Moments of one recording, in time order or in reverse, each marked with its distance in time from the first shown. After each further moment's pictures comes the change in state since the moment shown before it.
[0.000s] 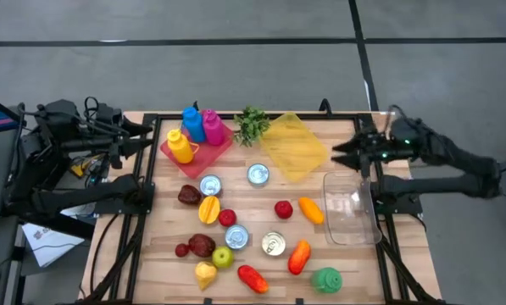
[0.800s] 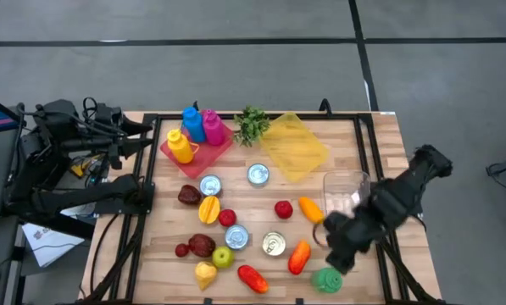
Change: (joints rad) left arm 0.000 -0.001 0.000 0.021 0.003 0.043; right arm 0.854 0.942 0.803 -0.744 -0.171 0.951
